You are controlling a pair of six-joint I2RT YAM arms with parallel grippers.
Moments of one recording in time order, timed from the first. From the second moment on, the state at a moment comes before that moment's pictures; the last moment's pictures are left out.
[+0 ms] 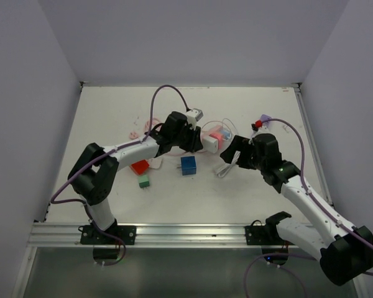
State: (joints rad) left arm -0.68 1.76 1.15 -0.03 0.24 -0.30; right arm 0.40 0.94 0.66 -0.34 -0.07 0.63
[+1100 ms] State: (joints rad) left arm -0.68 1.76 1.10 0.19 0.14 -0.36; right arm 0.41 1.34 0.76 0.04 -0.04 1.27
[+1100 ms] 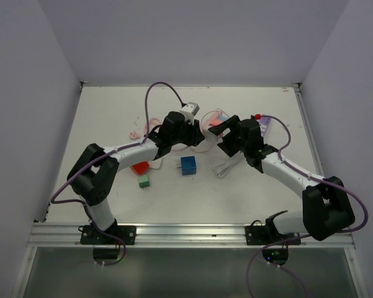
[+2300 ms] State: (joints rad) left arm -0.64 1.76 1.08 0.24 0.14 -0.42; right arm 0.42 1.48 0.86 0.13 -0.09 1.31
